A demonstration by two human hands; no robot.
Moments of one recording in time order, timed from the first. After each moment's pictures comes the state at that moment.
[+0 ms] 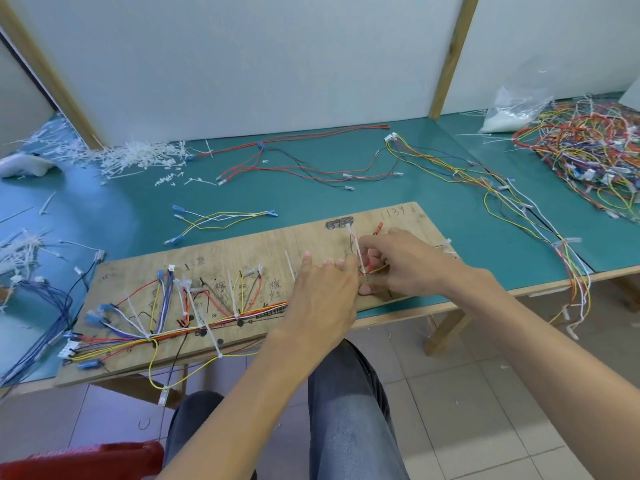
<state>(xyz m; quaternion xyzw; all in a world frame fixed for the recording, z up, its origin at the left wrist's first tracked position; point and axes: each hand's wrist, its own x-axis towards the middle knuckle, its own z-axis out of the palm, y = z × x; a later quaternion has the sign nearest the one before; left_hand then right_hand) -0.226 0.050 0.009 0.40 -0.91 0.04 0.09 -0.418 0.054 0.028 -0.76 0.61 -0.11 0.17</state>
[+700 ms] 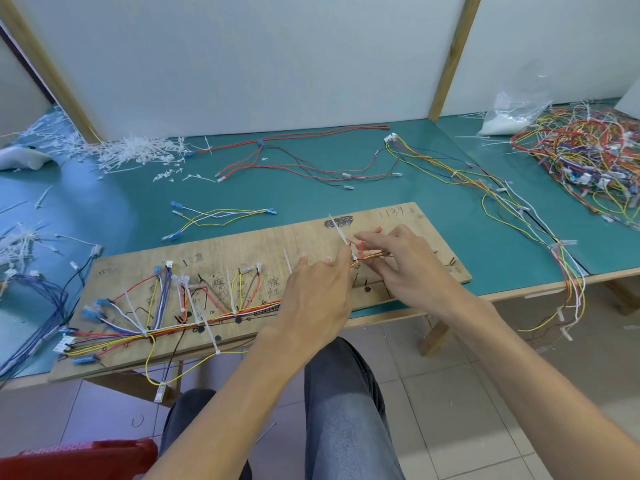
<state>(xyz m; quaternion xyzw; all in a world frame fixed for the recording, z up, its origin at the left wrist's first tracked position) -0.220 0.054 0.013 0.42 -0.89 -0.02 0.19 -0.403 0.081 0.019 -0.68 0.66 -0.28 0.13</state>
